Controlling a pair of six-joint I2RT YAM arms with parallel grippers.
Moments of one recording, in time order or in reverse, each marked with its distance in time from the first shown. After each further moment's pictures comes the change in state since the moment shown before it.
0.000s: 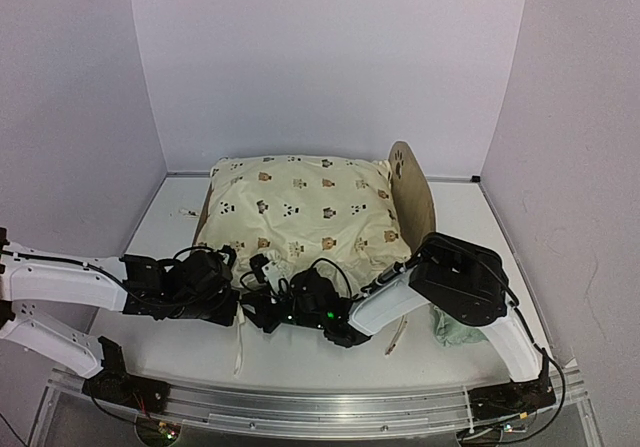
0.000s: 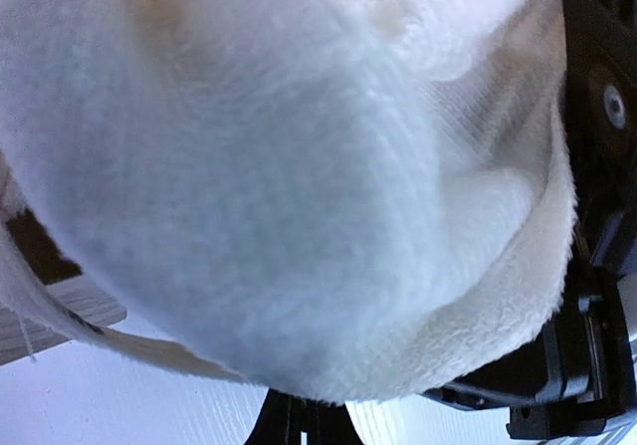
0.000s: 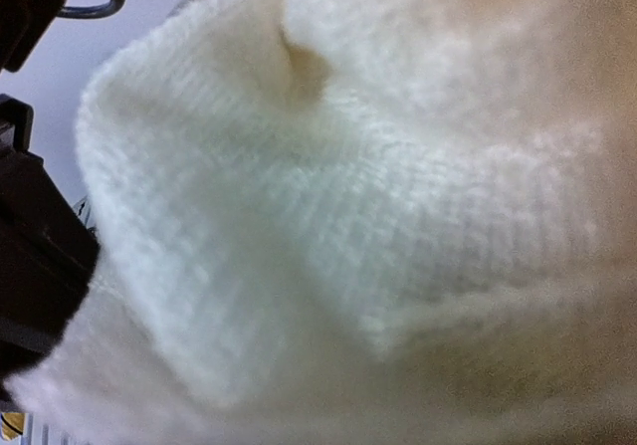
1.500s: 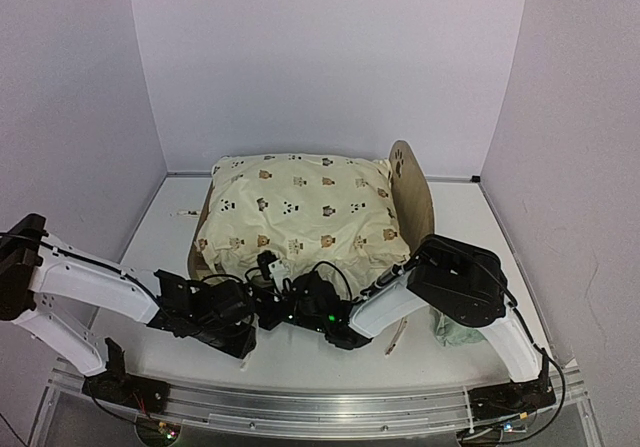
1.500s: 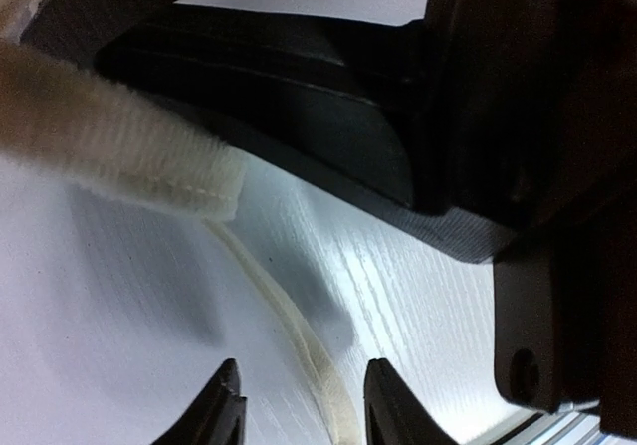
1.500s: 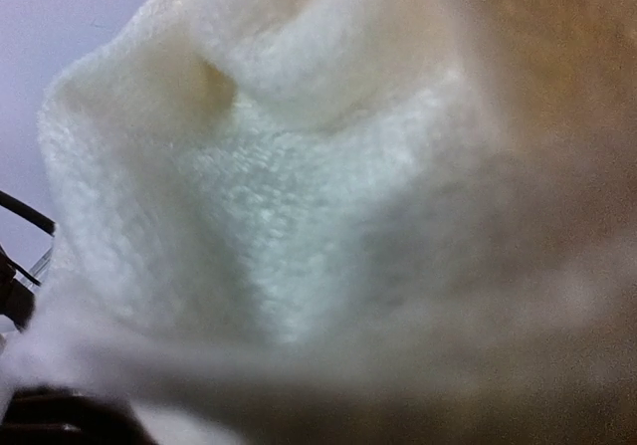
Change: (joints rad) left arm -0.112 0.204 0.003 0.007 0.173 -0.040; right arm 0.005 0.009 -0.014 0.037 0.111 0.066
